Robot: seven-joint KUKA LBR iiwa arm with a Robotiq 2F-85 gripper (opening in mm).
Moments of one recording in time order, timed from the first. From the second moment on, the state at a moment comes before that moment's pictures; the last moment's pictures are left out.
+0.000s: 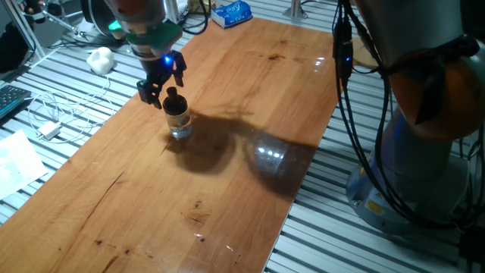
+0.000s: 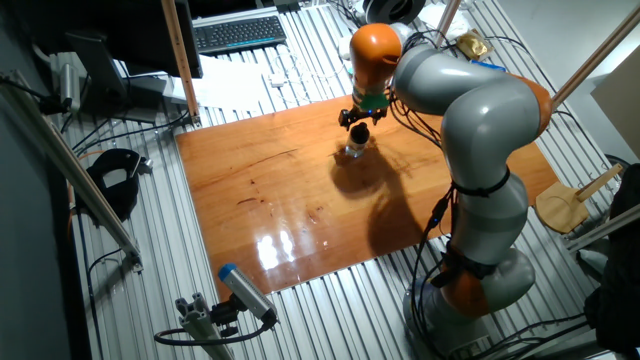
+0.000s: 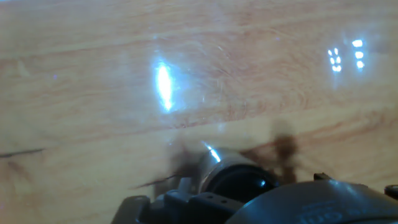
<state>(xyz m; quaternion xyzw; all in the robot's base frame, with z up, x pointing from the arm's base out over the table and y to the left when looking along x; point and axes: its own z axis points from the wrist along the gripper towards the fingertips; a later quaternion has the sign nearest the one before) 0.602 0.032 0.133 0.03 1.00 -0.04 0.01</state>
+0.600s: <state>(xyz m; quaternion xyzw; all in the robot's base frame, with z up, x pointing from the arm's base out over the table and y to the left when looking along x) 0.602 0.033 0.133 -0.07 1.00 -0.03 0.00</state>
